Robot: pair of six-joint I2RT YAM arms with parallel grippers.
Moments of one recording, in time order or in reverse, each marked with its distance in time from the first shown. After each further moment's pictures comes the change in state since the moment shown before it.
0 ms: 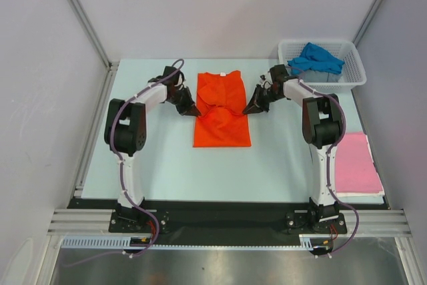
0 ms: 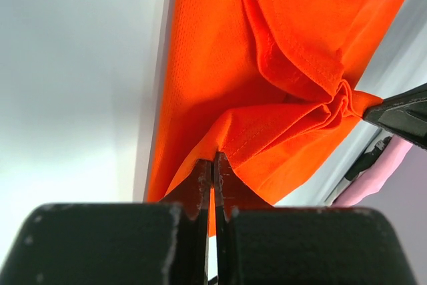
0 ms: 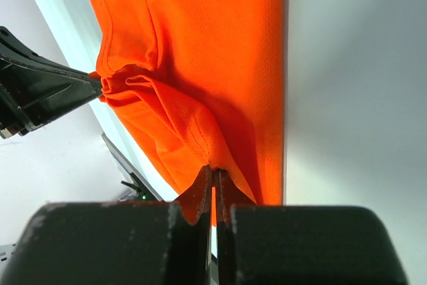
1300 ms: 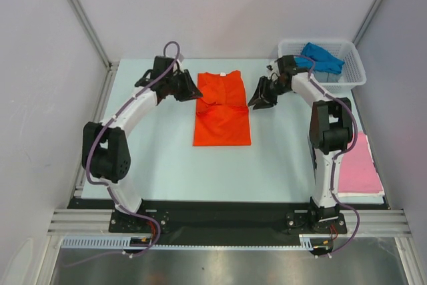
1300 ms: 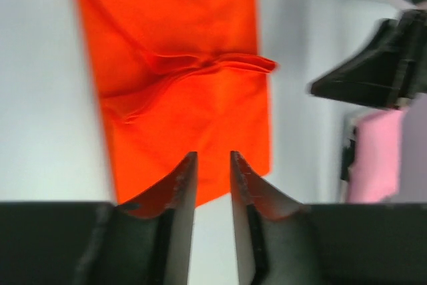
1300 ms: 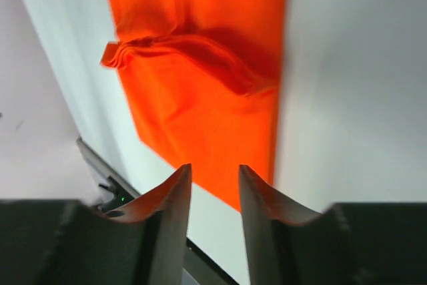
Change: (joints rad) left arm -0.048 -0.355 -0.109 0.127 -0.119 0.095; right arm -0.035 -0.105 0.065 -0.156 0.114 -0.115
